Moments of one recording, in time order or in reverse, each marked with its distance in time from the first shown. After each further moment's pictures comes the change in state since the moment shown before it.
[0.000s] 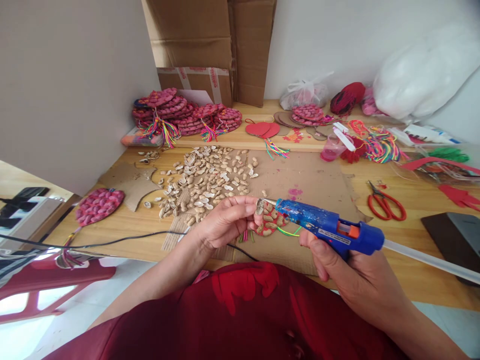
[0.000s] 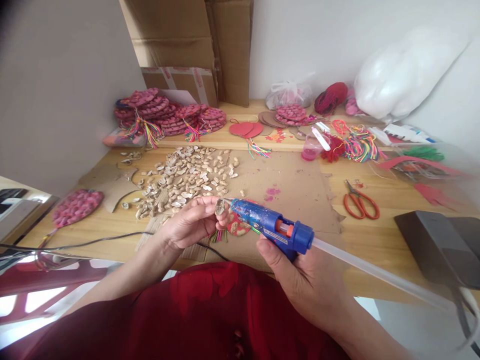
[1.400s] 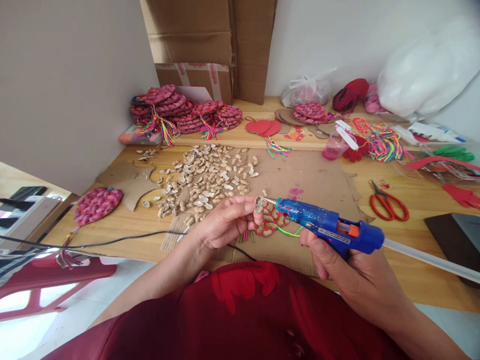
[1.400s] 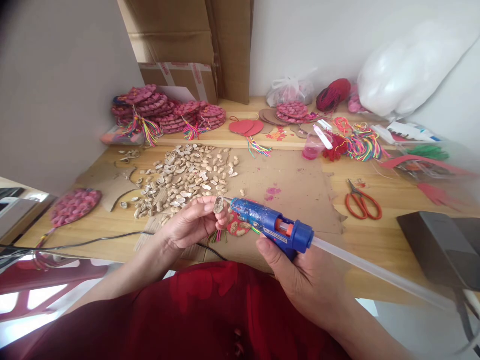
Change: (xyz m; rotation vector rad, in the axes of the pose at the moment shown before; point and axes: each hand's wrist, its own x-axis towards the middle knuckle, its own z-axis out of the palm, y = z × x) left_hand 0.003 -0.003 -0.004 -0.041 -0.035 0.010; right_hand 0.006 0.002 0.002 -0.011 0.009 -0.005
